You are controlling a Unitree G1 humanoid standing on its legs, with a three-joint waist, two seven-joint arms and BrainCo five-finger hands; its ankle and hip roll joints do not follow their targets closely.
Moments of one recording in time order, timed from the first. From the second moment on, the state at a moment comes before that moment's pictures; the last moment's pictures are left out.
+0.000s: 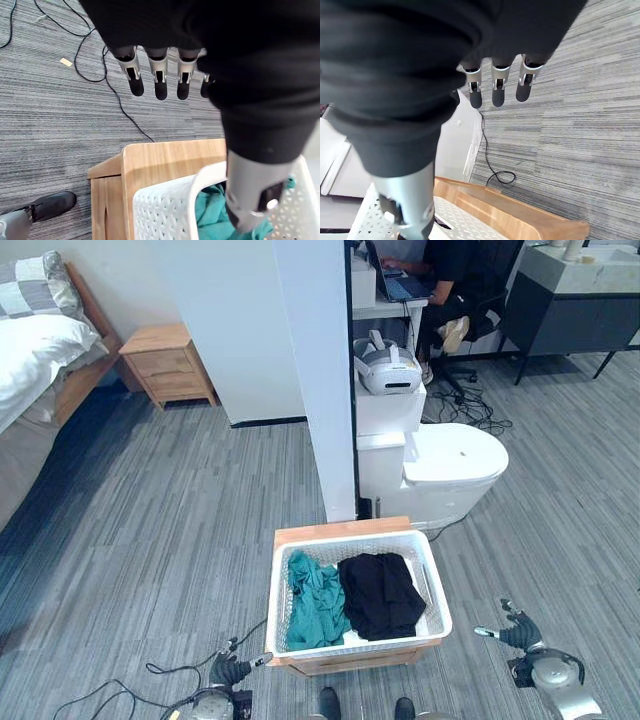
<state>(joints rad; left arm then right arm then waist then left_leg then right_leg) 0.17 0.29 -0.06 0.69 -0.18 -0.04 0.05 0.06 -0.46 0.16 0.60 0.04 0.00 -0.13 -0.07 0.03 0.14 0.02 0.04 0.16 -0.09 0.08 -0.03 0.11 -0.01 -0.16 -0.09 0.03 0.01</state>
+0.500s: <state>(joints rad) -0.31 0.31 -0.22 0.84 -0.20 -0.06 0.23 -0.45 -0.41 0.32 0.82 0.07 0.01 -0.23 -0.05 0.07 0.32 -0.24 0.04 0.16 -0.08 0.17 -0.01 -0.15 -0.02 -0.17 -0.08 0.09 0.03</state>
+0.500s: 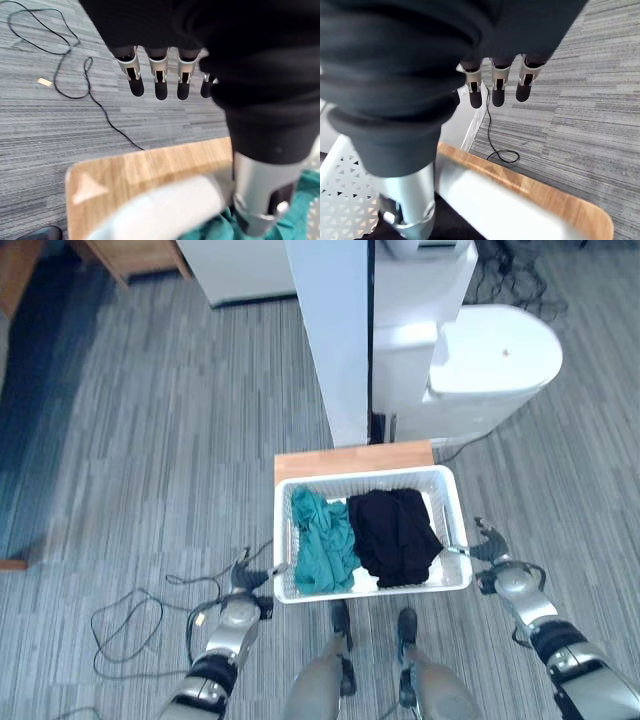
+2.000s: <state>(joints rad) -0.05 0.40 -0.24 0.33 -0.10 0.02 0.21 -0.10 -0.32 0.23 0.34 0.02 0.04 -0.26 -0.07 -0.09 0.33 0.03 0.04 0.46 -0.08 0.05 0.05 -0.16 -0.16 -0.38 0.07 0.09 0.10</state>
